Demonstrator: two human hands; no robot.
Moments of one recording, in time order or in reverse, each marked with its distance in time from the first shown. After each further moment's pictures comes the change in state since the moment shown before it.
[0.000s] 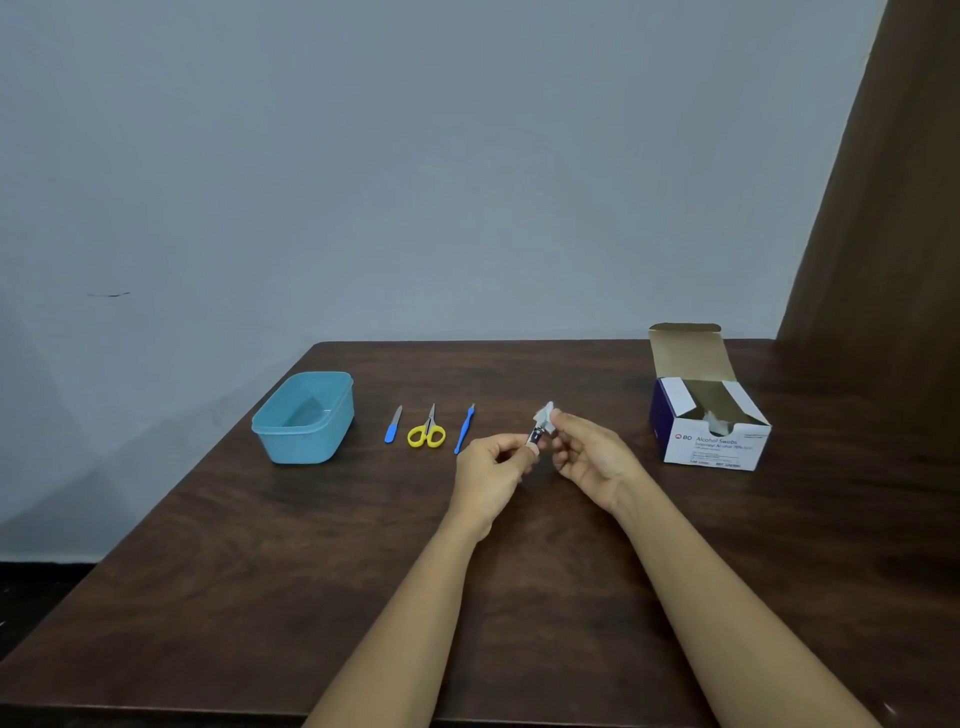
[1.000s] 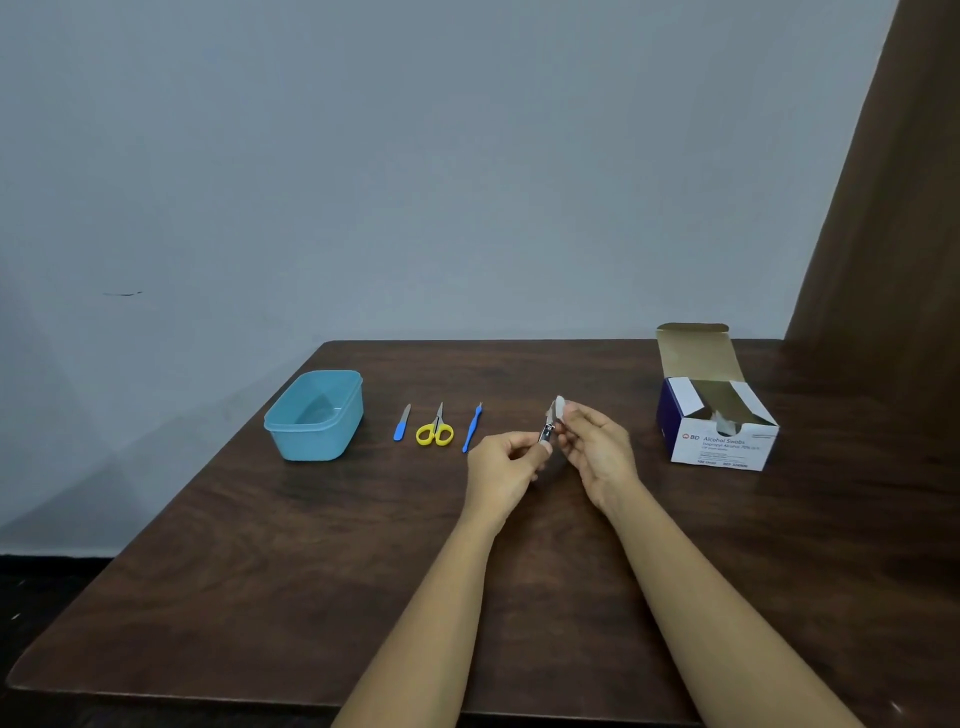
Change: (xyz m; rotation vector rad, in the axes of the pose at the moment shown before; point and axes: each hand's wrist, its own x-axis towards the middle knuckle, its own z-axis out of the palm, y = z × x) left_hand 0.001 0.005 0.005 0.074 0.030 -0.010; right_hand 0.003 0.008 0.011 0.029 0.144 -0.211
